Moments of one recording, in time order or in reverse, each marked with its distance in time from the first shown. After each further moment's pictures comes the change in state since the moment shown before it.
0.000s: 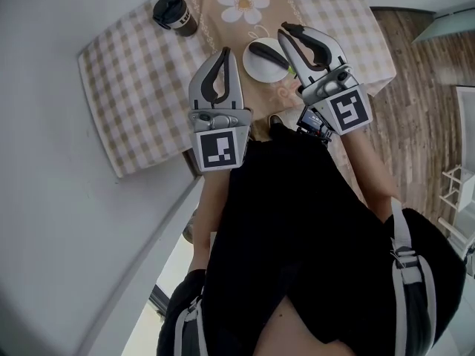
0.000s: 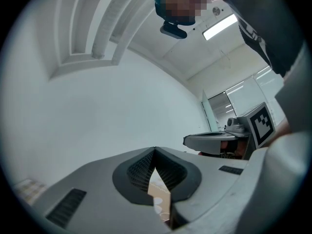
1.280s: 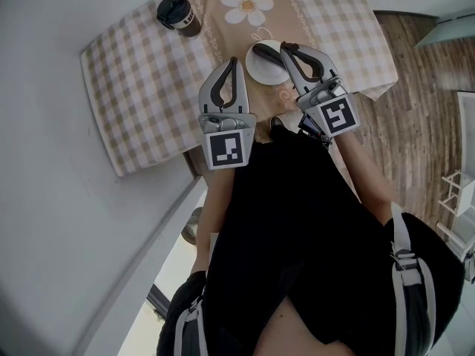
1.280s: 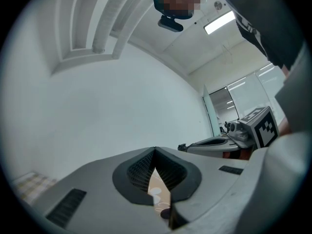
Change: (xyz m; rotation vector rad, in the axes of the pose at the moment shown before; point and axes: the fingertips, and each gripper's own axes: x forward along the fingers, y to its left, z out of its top) left arm -0.009 -0.006 -0.035 0.005 0.056 0.014; right arm -0.014 0.015 -0.064 0.013 0.130 0.001
